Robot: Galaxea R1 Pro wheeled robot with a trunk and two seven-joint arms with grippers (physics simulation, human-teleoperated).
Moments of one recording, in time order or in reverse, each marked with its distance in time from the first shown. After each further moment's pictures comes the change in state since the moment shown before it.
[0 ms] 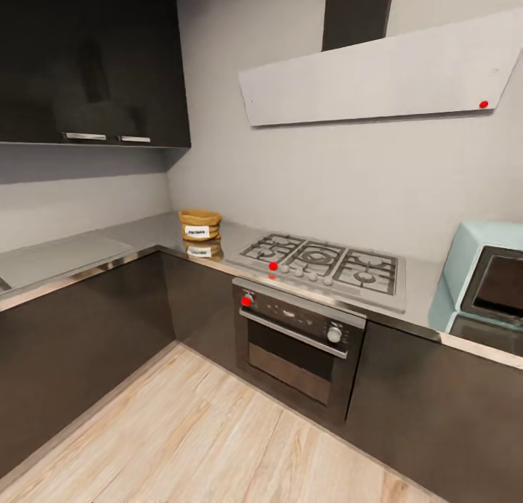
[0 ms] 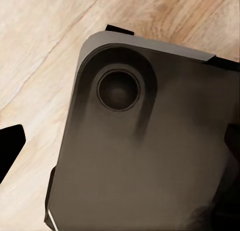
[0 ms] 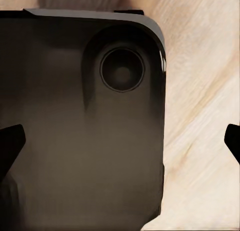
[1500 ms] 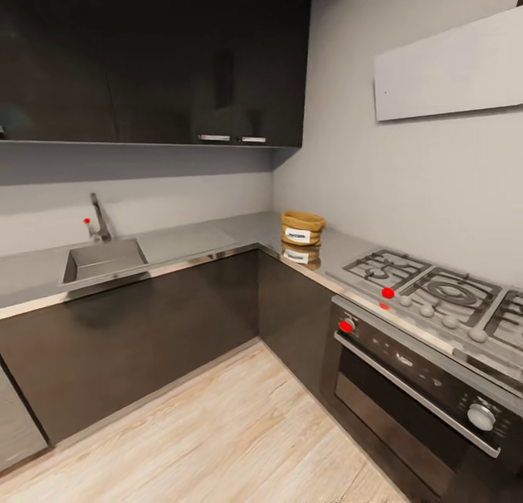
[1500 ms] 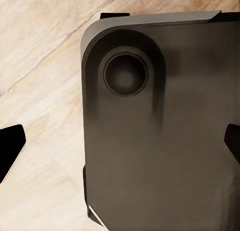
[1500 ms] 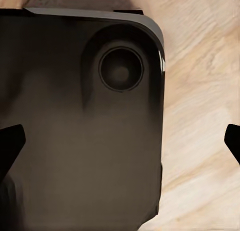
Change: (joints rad) left arm 0.000 0.014 -0.030 -0.002 -0.235 0.054 -0.002; right arm 0.000 -0.001 0.005 -0.001 0.005 0.001 -0.001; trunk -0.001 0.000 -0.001
